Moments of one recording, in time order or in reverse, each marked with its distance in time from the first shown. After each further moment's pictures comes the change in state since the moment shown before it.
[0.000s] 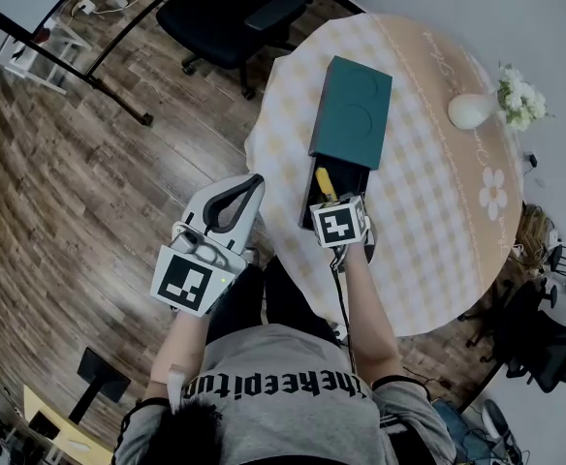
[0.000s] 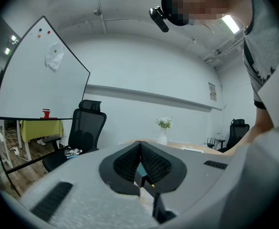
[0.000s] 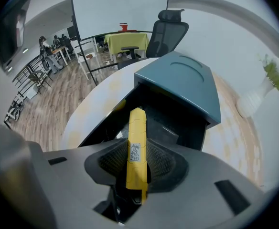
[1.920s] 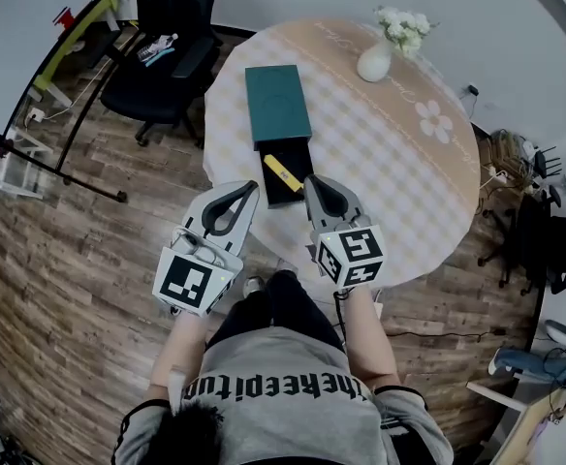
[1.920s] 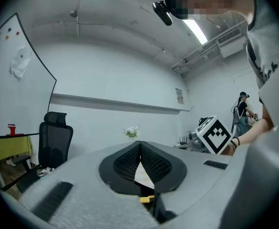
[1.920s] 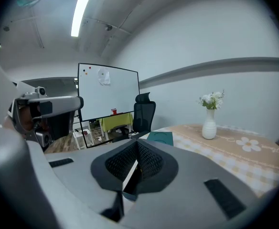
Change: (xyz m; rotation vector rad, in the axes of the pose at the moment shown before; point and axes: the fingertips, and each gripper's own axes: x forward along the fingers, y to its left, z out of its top) left arm -0.039 -0.115 0.041 0.202 -0.121 -0.341; right arm -0.233 0.016 0.000 0.332 -0.926 -0.082
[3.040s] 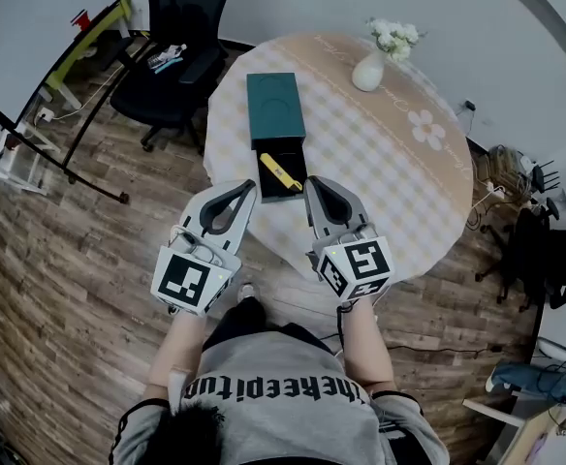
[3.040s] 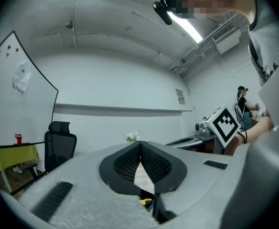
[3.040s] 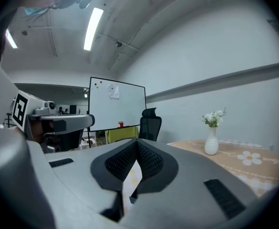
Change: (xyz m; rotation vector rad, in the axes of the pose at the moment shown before) left arm -0.023 -0.040 0.025 0.058 -0.044 0.051; right arm -0.066 0.023 0.043 -0.049 -0.171 0.067
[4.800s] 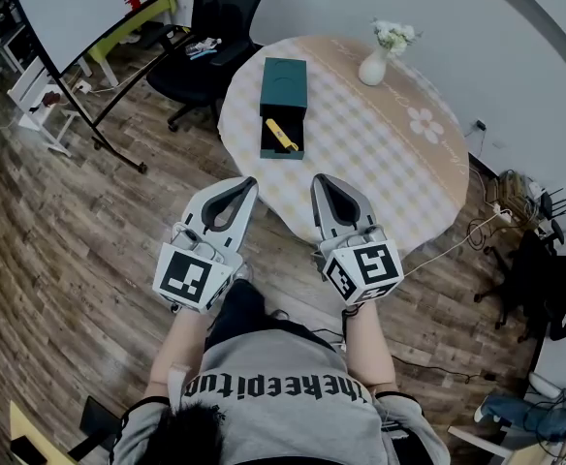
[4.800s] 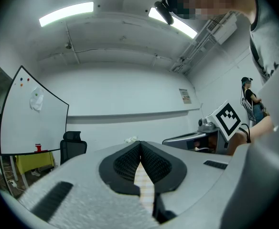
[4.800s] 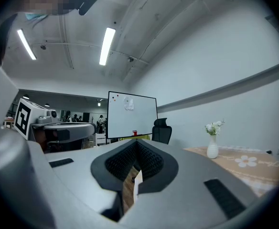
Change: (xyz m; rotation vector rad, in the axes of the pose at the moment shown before) left arm -0.097 -0.156 0.047 0.069 -0.033 0.164; right arm -0.176 0.047 0.022 -0.025 -0.114 0.149
